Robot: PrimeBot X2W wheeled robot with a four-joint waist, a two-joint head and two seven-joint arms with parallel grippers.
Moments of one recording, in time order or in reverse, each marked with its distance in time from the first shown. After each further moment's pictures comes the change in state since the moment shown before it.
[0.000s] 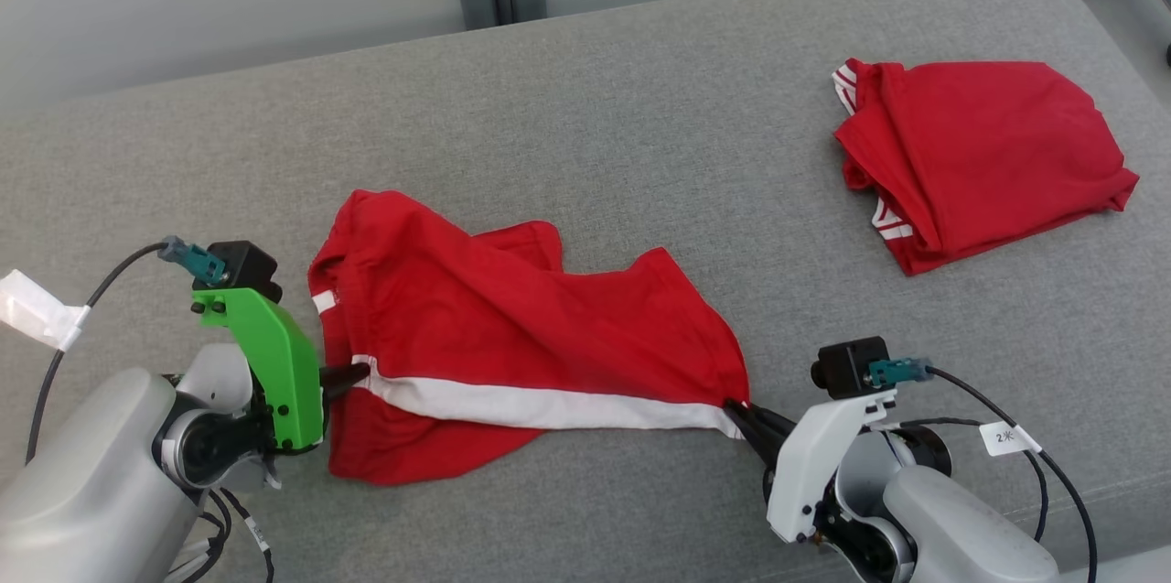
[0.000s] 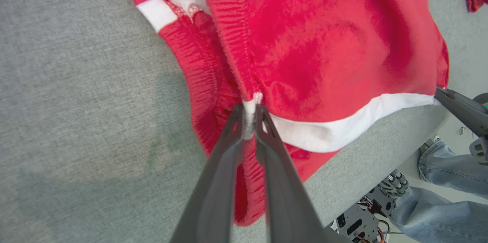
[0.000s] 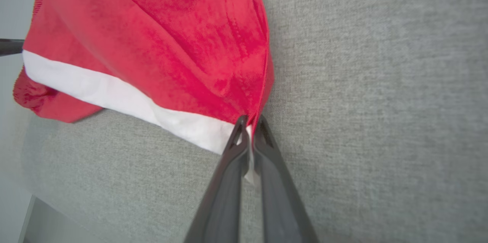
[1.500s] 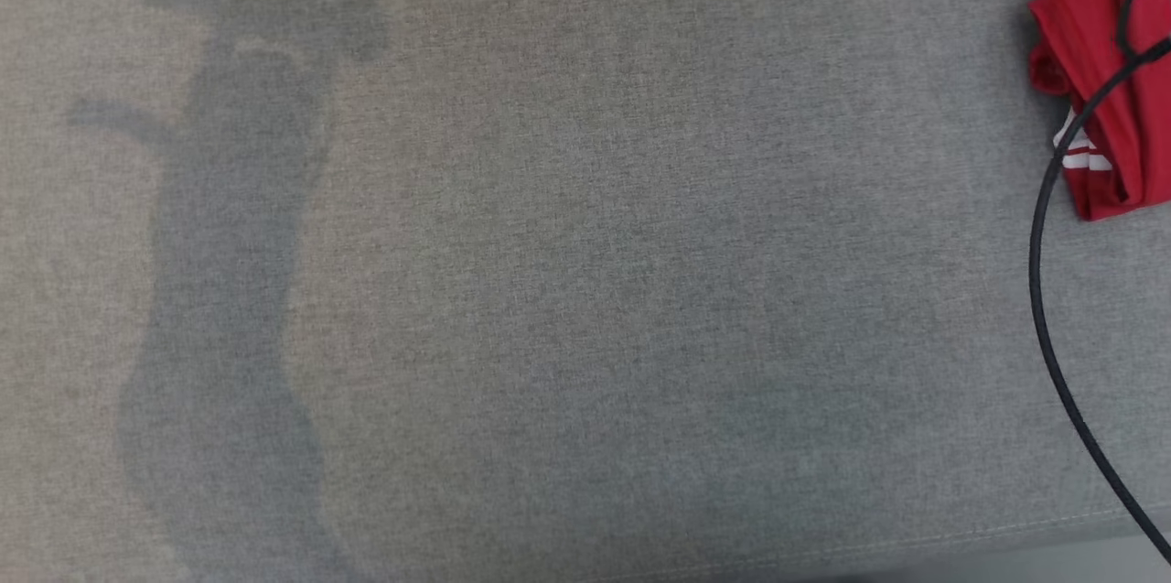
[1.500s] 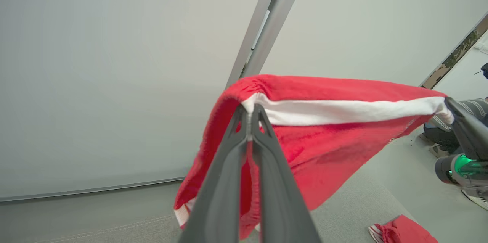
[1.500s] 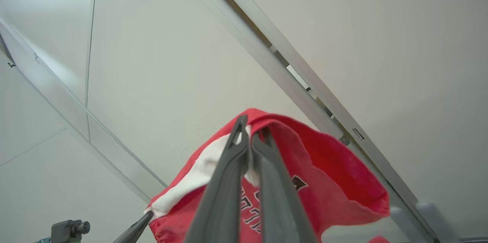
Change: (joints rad) left arm -0.932 -0.042 0.187 0.096 -0.049 0.000 -0.338; right arm -1.167 0.005 -0.329 0.076 0.443 -0.001 -0.070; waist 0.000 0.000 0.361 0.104
